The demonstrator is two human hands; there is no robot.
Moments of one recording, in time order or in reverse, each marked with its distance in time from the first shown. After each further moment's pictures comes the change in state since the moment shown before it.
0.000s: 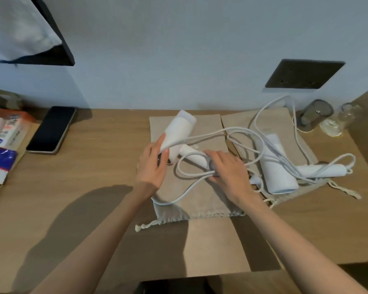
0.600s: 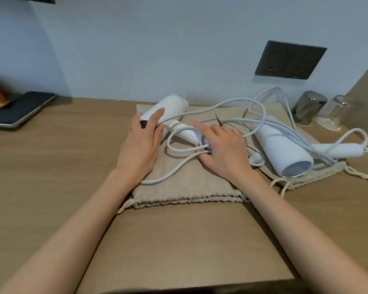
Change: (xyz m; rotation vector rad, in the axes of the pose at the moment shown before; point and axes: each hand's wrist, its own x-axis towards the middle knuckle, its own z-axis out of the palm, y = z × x) left_hand -0.006 -0.016 0.036 0.225 0.273 0.370; right_hand -0.004 0.017 0.043 -0.148 0.416 -0.088
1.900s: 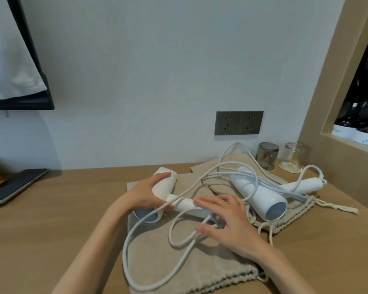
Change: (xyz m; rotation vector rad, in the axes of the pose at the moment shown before) left_hand 0.039 0.068 0.002 -0.058 -0.579 -0.063; right_hand -0.076 0.047 -0.055 0.556 -0.168 0.161
